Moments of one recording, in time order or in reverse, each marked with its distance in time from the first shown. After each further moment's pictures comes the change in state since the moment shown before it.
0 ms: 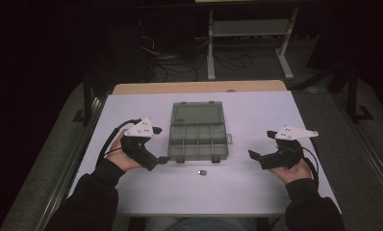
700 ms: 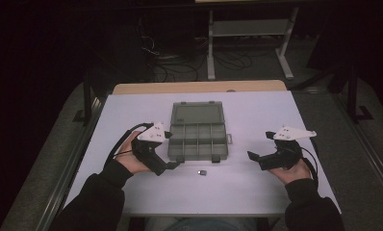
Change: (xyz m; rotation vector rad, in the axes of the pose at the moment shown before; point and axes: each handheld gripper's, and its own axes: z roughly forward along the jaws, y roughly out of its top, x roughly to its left) left arm -0.014 0.012 0.020 0.030 -0.058 0.053; right arm 0.002 0.000 0.002 0.015 0.011 -0.009
